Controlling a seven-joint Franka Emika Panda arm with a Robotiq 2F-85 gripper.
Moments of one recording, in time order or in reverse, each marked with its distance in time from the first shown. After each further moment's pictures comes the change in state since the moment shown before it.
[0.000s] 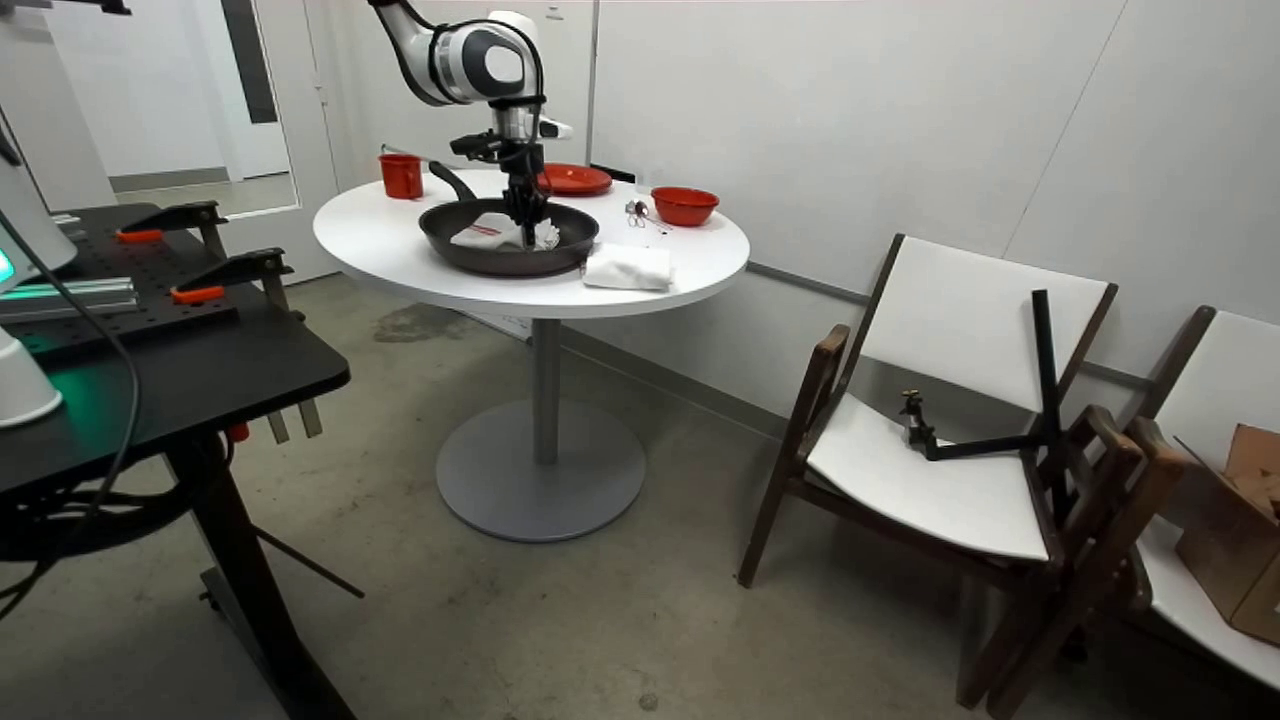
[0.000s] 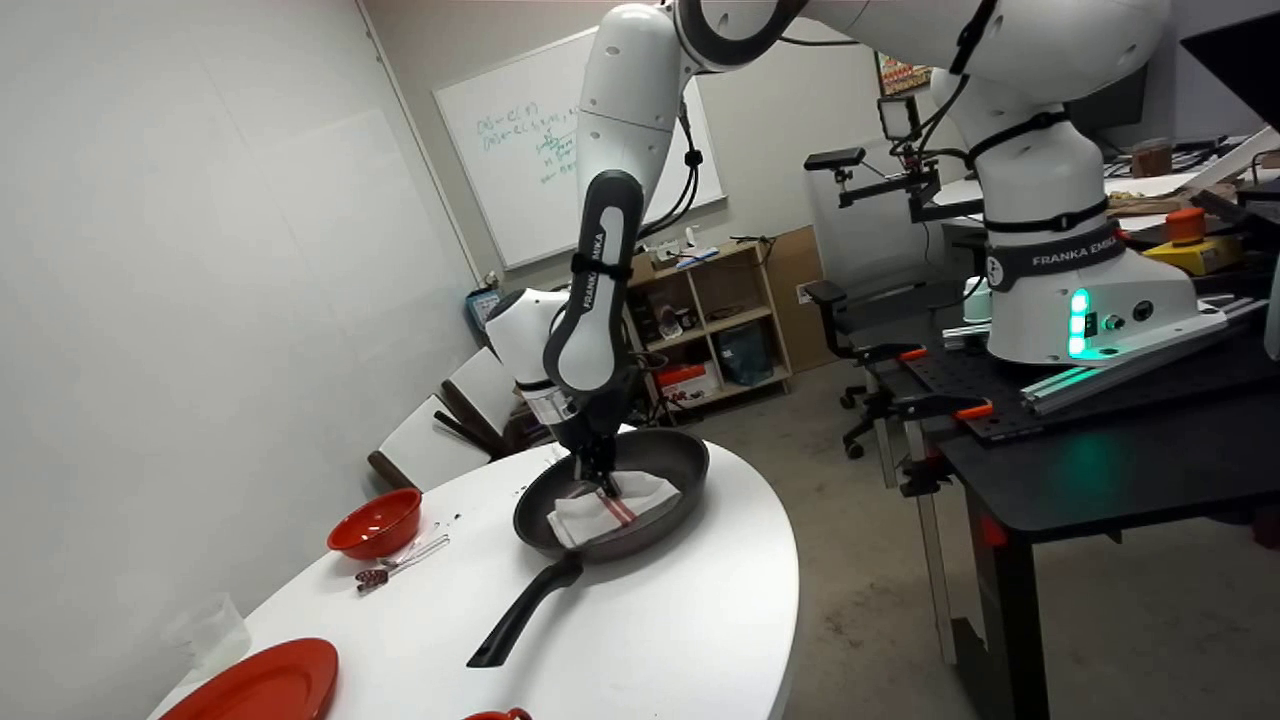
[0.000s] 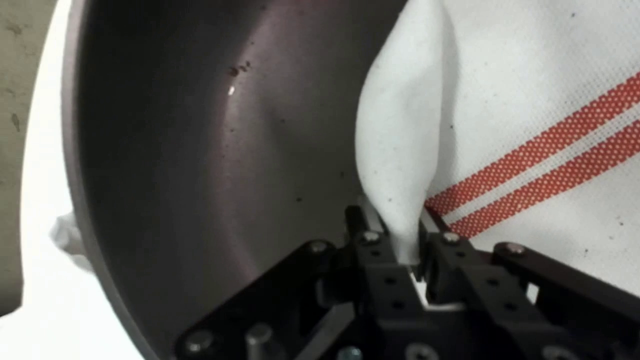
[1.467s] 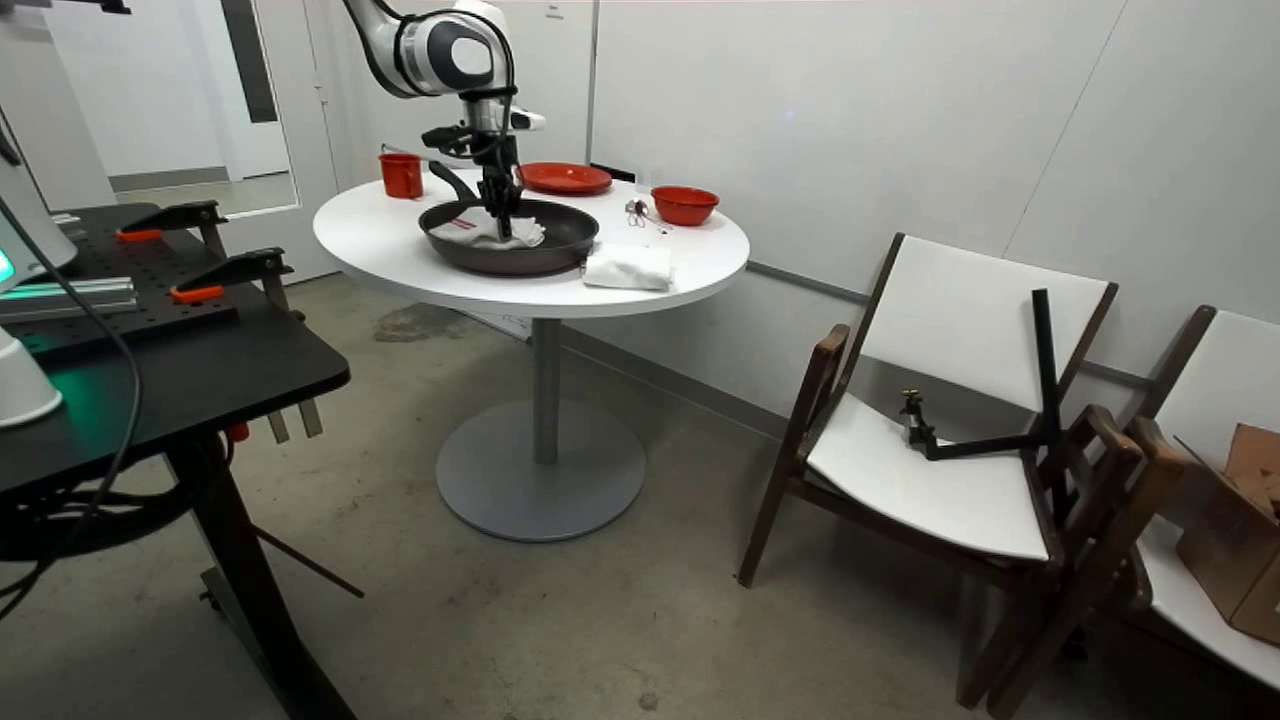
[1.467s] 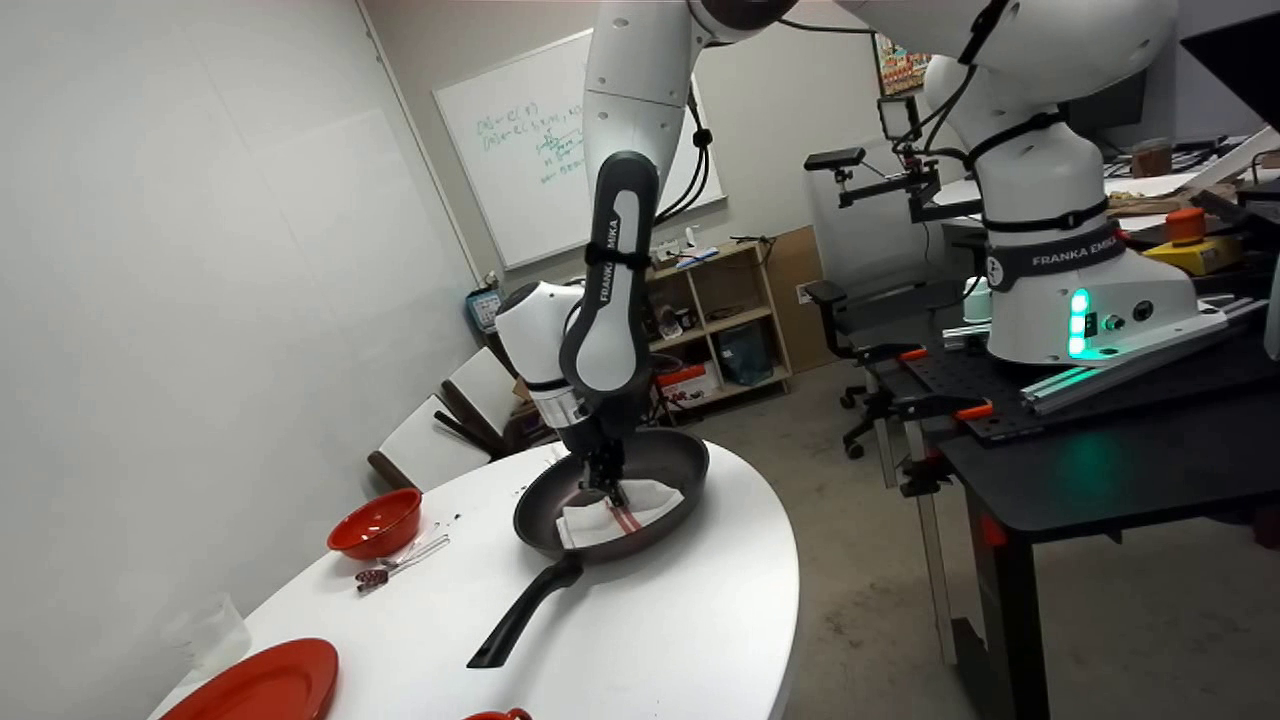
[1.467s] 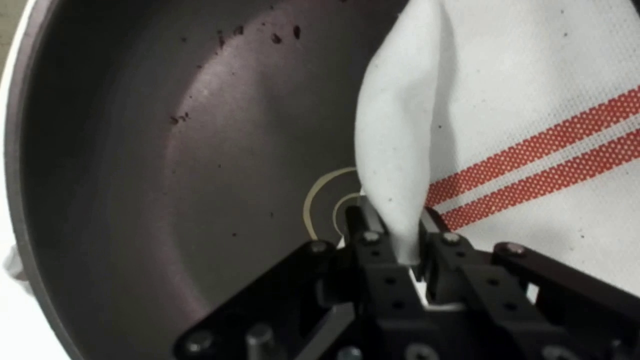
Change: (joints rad) arm 0.112 -0.067 -0.039 -0.135 0.063 0.092 -0.007
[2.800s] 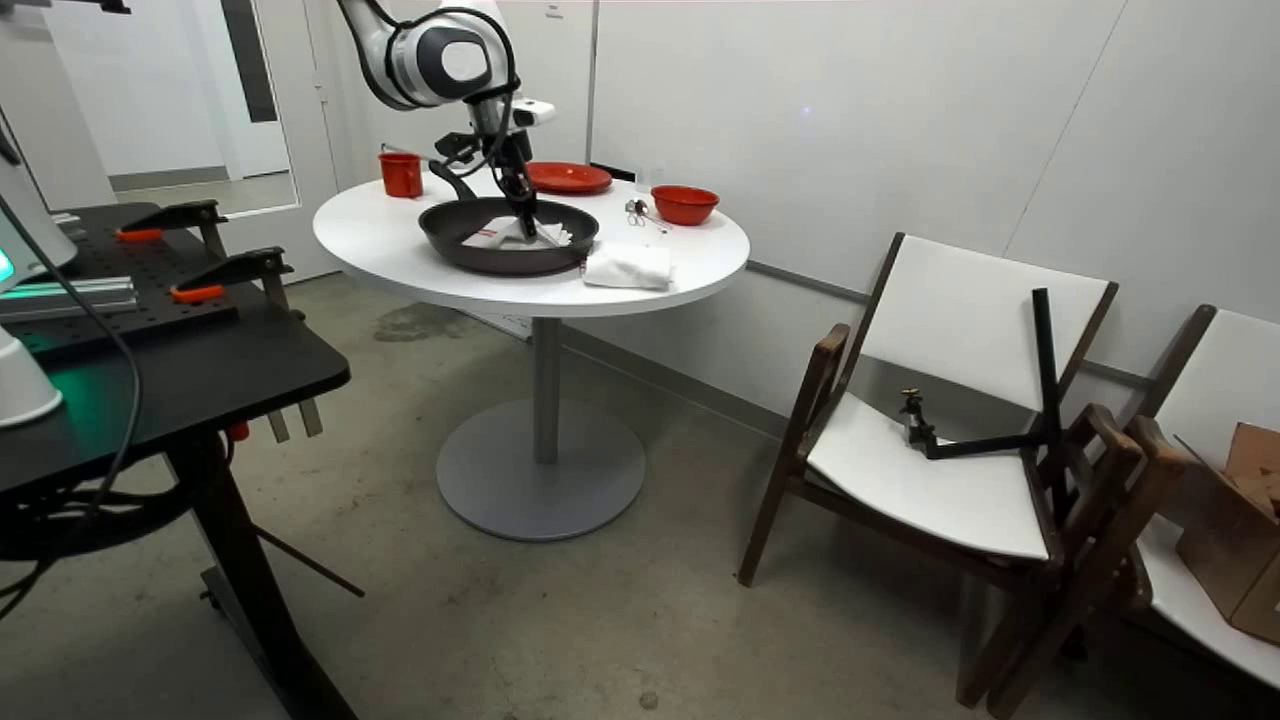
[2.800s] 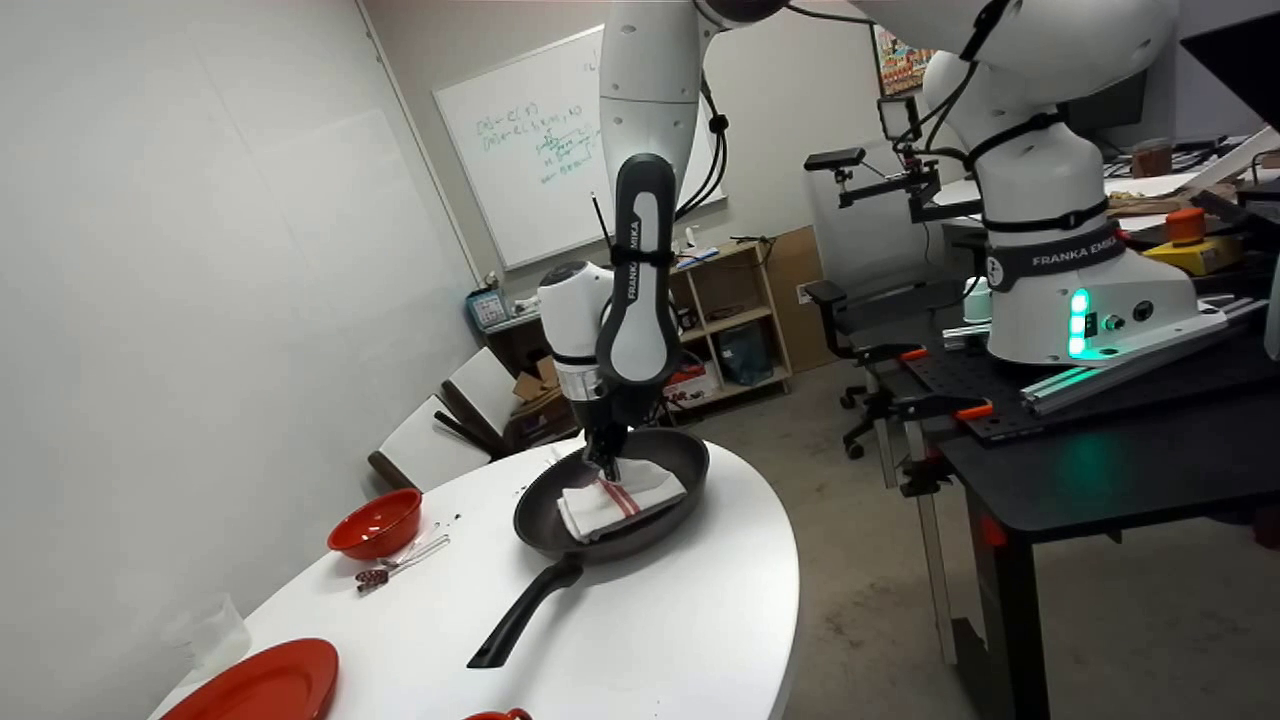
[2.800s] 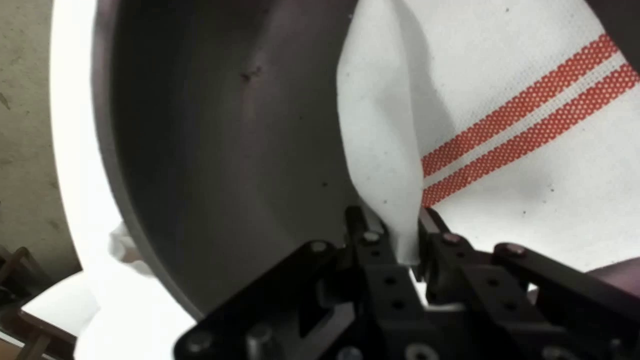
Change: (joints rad) arm 0.026 -0.037 -0.092 -0.152 0.037 0.309 0.097
